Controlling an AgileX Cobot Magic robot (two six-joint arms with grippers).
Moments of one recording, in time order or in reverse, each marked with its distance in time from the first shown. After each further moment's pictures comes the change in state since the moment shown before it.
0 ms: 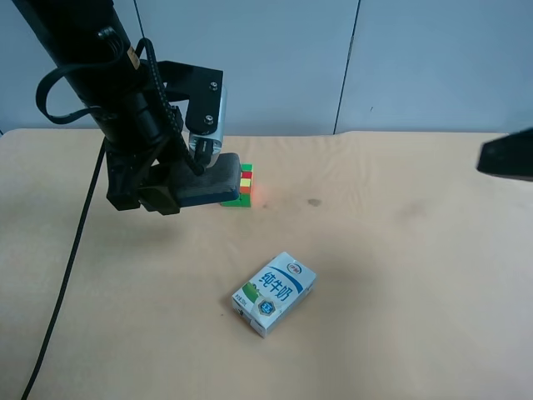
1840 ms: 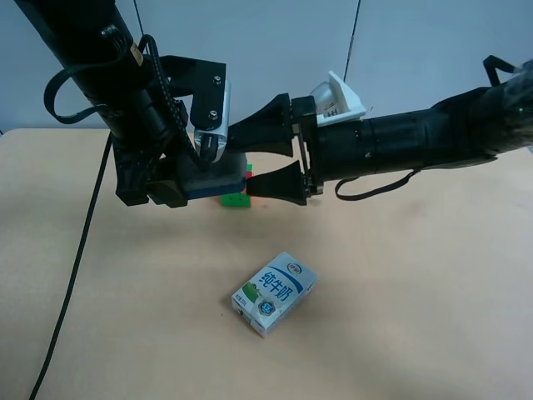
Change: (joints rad) left arm 0.000 0.000 0.000 0.000 -0.052 0.004; right arm 0.414 1.191 -0.246 1.045 0.204 -1.032
